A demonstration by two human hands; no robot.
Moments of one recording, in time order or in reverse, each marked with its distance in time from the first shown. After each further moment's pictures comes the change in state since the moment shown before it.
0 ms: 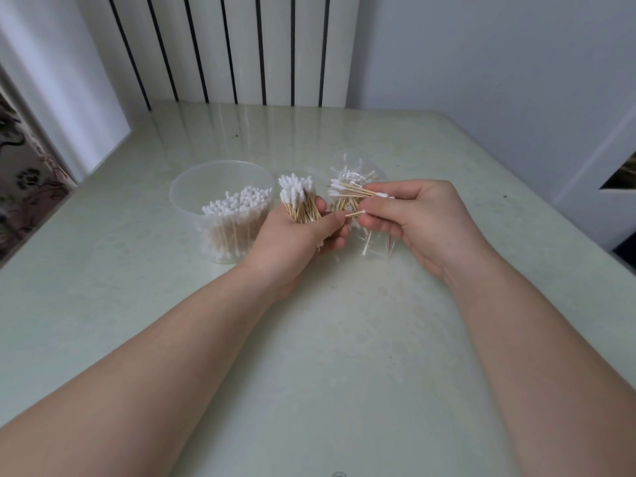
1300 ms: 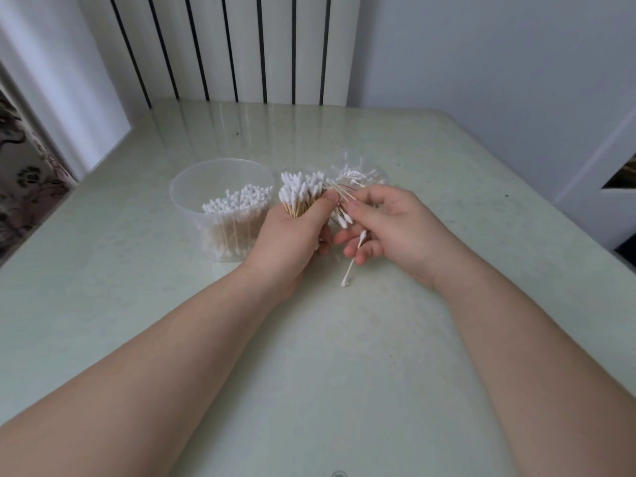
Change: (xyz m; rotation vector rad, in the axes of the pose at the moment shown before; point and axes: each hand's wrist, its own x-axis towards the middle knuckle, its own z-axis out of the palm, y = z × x) left_hand -0.001 0.001 0.004 0.117 0.109 0.060; right_hand -0.010 0.004 0.017 -0.203 -0.275 0.024
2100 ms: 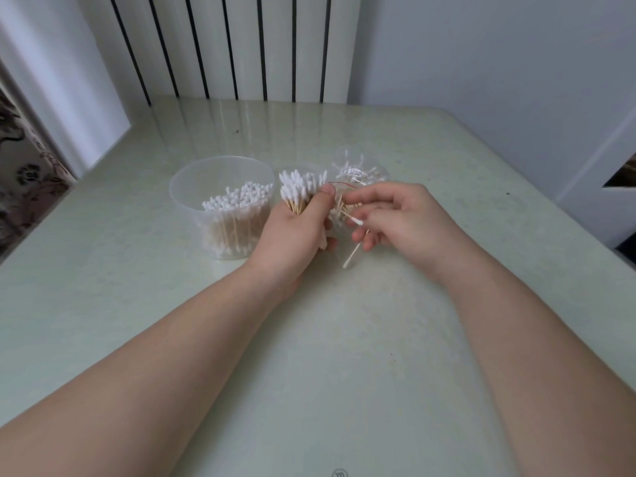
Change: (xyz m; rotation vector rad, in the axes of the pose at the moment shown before) left_hand -0.001 0.001 0.004 0.024 0.020 -0.016; right_hand 0.001 0.000 -0.010 -0.177 0.096 -0.053
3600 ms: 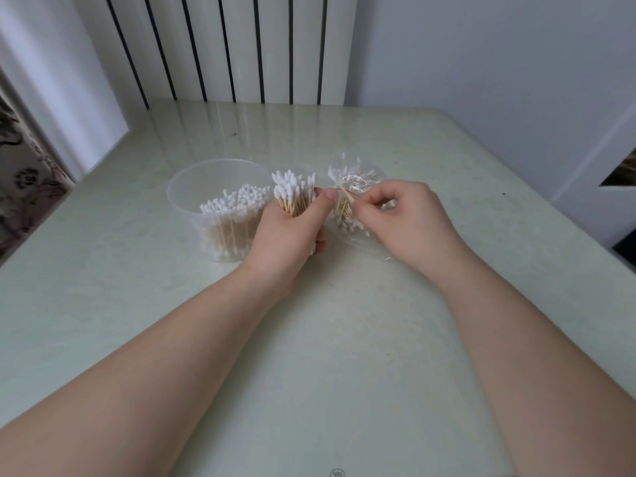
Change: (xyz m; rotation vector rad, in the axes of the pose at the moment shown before) left_hand 0.004 -0.006 -0.005 0.003 0.022 0.043; right_hand 0.001 0.005 -0.002 -0.361 0.233 -0.142
